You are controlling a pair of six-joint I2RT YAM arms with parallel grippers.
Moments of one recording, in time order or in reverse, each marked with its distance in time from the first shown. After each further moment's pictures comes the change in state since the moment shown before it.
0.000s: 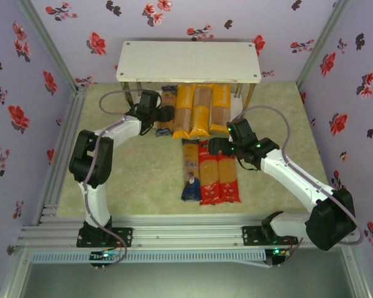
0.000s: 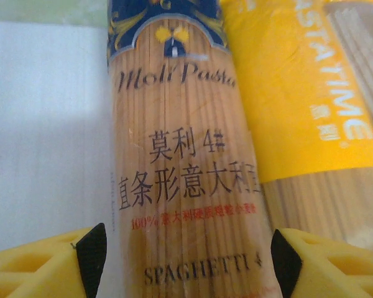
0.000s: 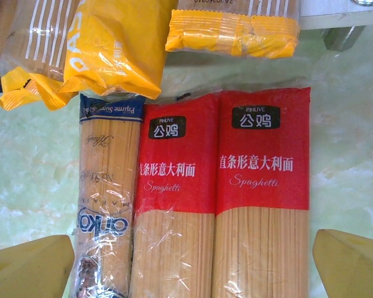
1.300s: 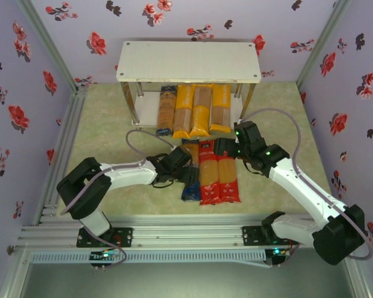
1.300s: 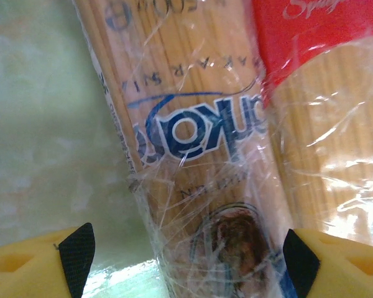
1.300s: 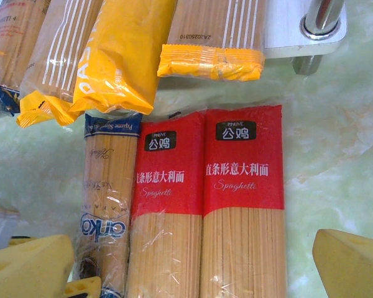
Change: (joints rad) left arm -0.532 -0.270 -0.470 -0.169 -0.018 -0.414; right arm -0.007 -0.135 -0.042 -0.007 0.050 0.000
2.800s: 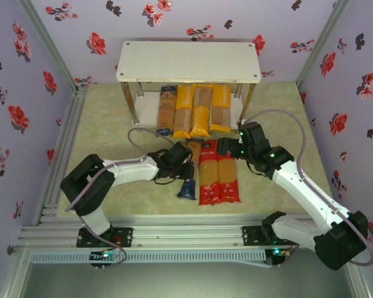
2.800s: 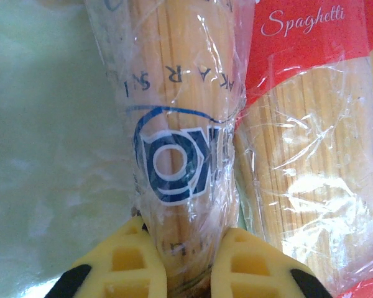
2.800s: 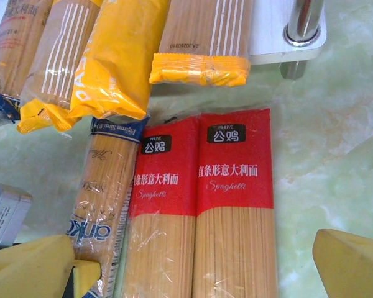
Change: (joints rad) left arm 0.038 0.034 0.039 0.018 0.114 -0.018; right arm -0.023 -0.043 -0.009 -0.017 0.000 -0.003
